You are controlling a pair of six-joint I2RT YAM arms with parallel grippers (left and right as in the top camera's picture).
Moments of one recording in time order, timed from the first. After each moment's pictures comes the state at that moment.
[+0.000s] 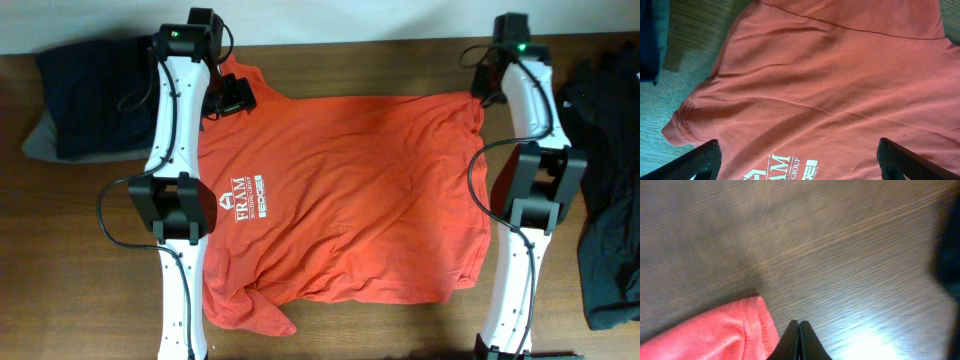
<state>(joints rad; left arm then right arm) -0.09 2.65 2.82 -1.63 0.02 -0.43 -0.16 2.61 2.46 -1.00 0.21 0.15</state>
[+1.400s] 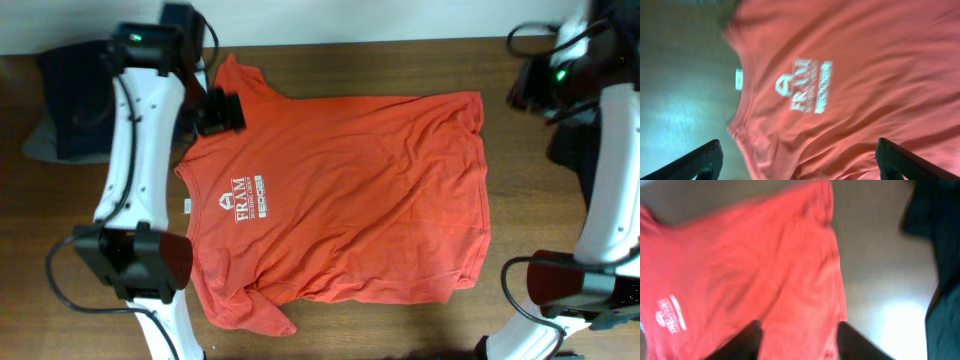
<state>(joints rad) -0.12 2.10 2.27 -1.67 0.00 -0.35 -0.16 1.90 2.36 -1.69 -0.13 0.14</state>
